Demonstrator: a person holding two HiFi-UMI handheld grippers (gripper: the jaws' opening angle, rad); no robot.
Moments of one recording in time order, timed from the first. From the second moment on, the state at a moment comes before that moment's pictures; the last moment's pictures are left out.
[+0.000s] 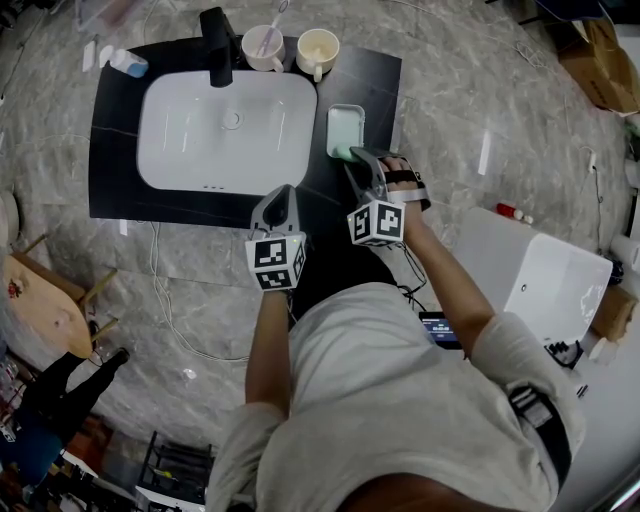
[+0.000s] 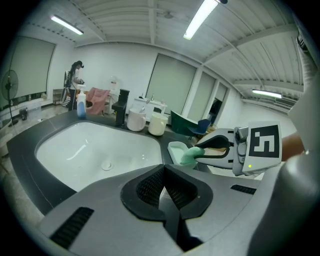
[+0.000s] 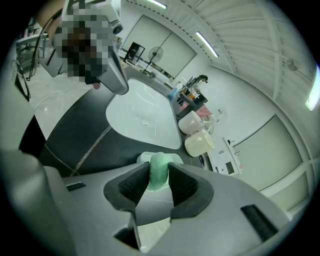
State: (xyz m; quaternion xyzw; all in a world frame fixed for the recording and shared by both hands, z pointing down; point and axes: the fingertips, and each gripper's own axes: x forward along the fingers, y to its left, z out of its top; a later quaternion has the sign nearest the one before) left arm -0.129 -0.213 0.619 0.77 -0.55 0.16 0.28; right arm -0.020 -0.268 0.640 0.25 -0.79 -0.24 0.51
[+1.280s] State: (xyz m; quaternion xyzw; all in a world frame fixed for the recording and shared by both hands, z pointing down) left arm -0.128 -0.217 0.625 0.76 -0.55 0.16 0.29; right arm -0.017 -0.313 0.655 0.22 -0.78 -0.29 0.51
